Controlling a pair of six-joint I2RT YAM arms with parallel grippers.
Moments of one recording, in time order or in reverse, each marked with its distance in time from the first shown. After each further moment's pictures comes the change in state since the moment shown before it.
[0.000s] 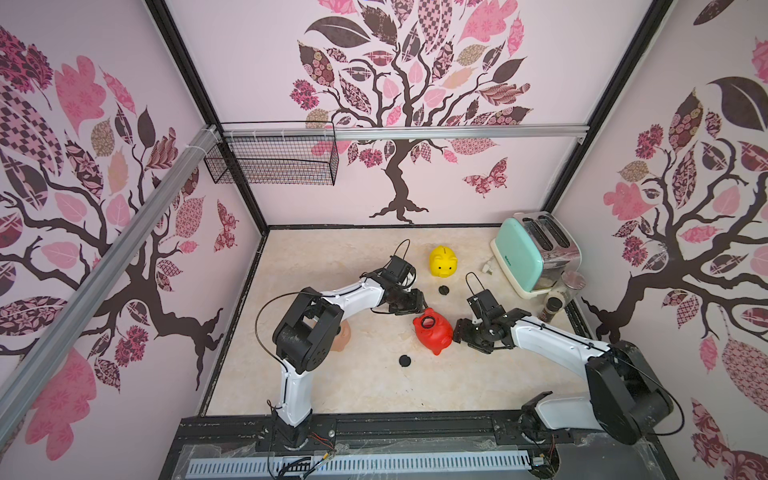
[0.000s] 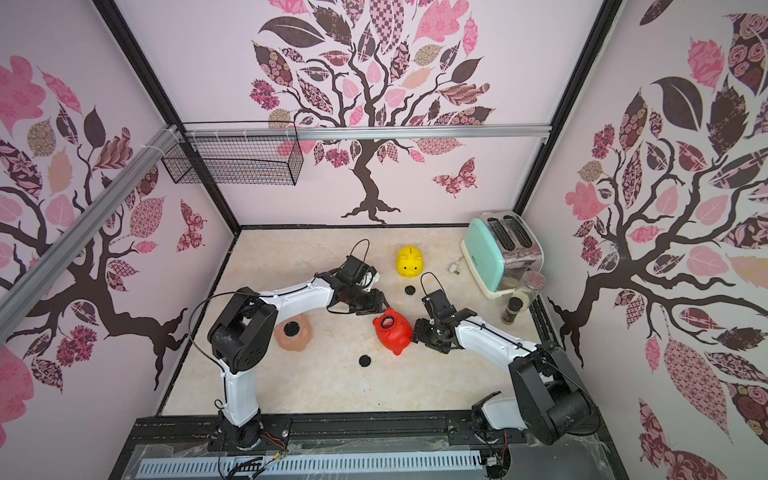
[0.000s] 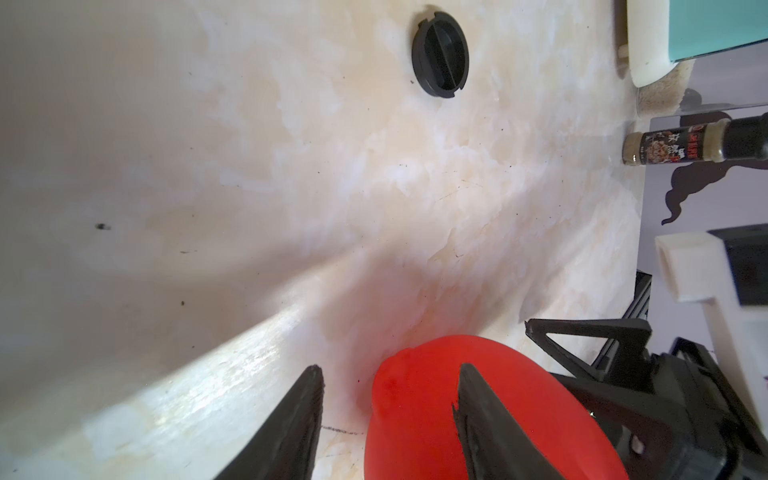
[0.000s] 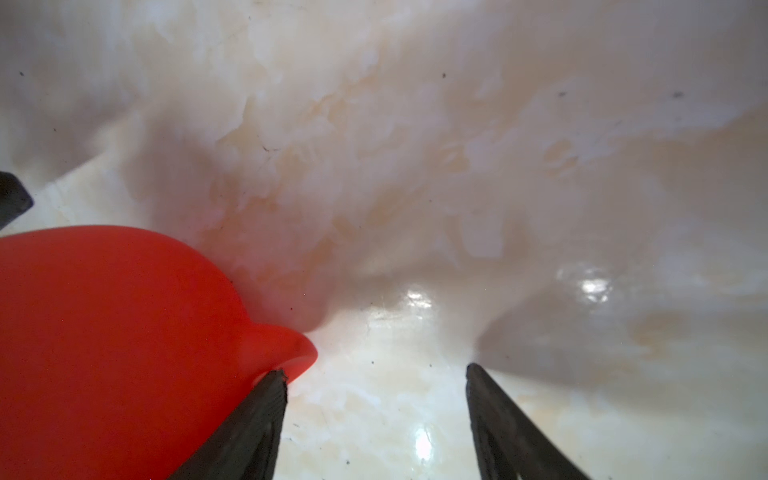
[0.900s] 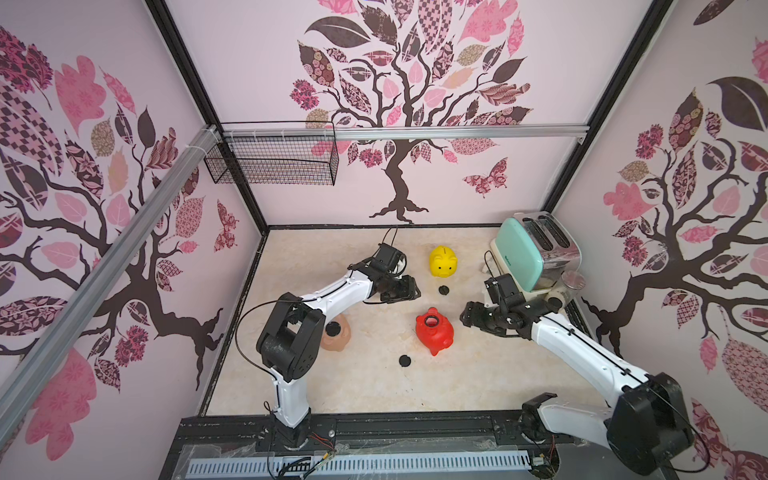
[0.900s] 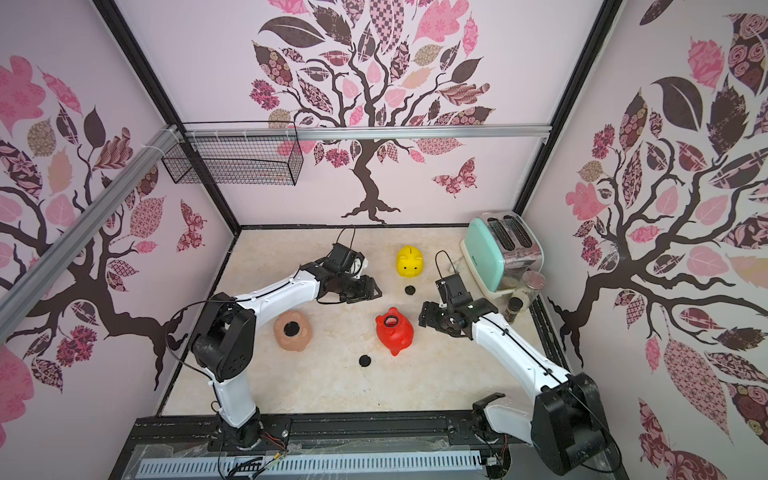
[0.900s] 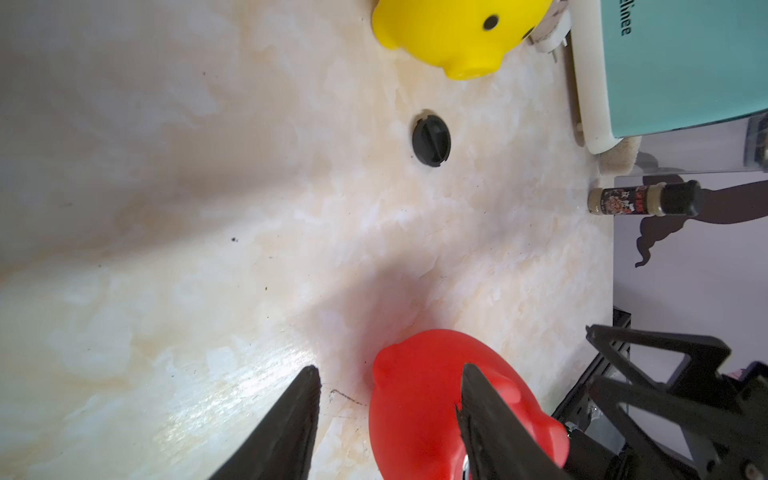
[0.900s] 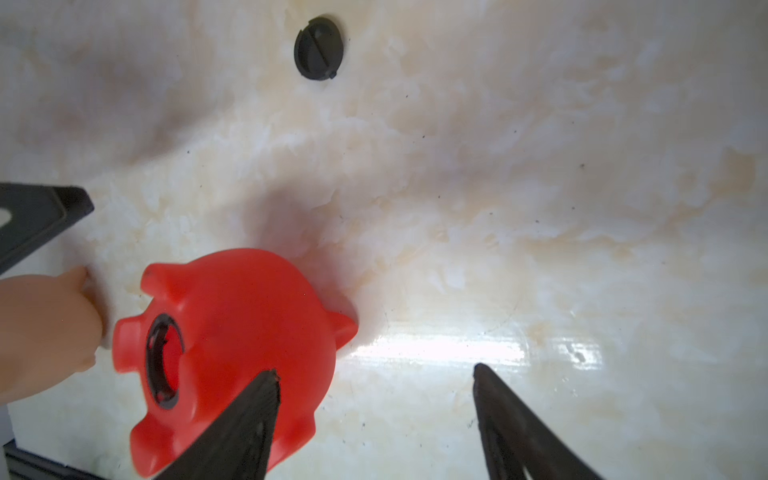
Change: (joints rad) left arm 0.057 -0.093 0.066 -0.090 -0.060 -0.010; right arm -0.083 -0.203 0.140 -0.203 0.013 -0.163
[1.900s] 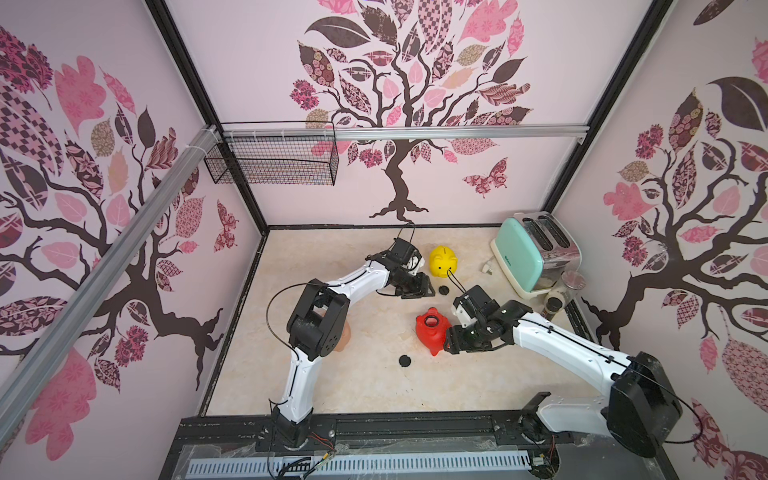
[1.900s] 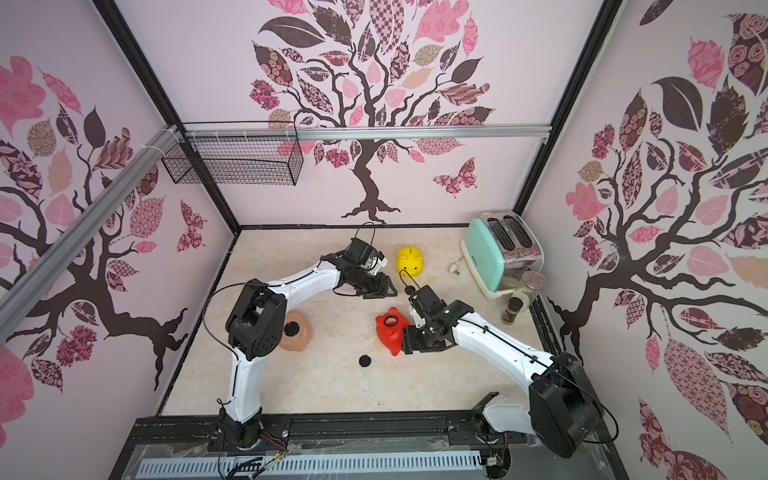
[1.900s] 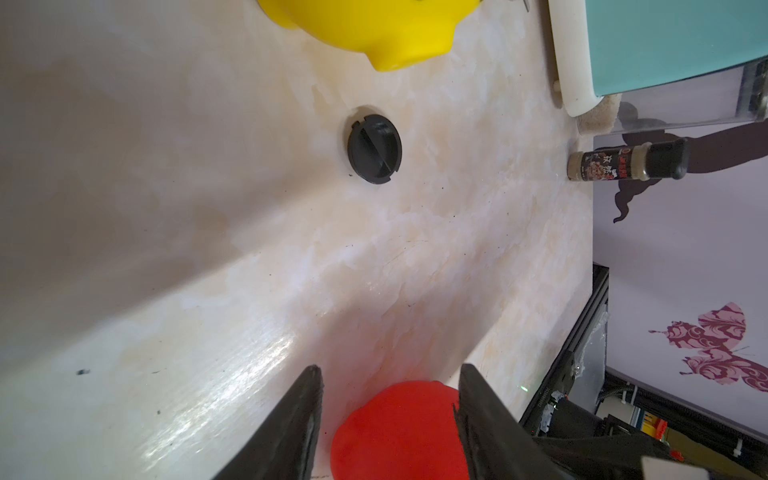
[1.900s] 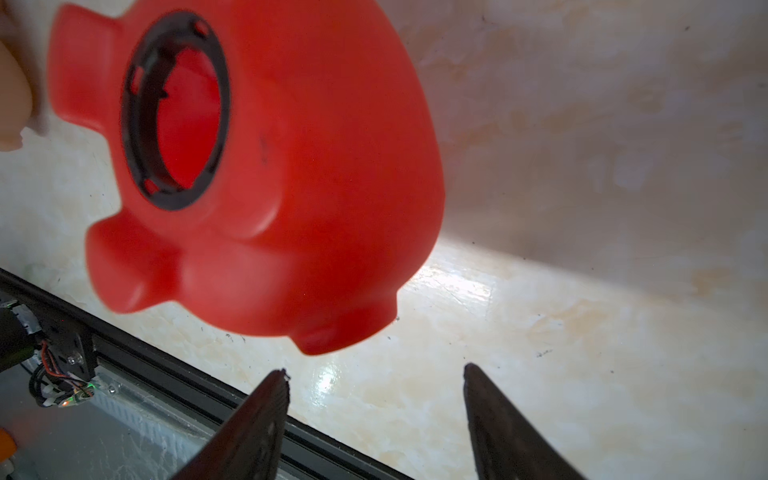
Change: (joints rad) left arm -0.020 0.251 0.245 -0.069 0.161 0.095; right arm 0.245 0.125 0.025 -0.105 -0.085 -0.118
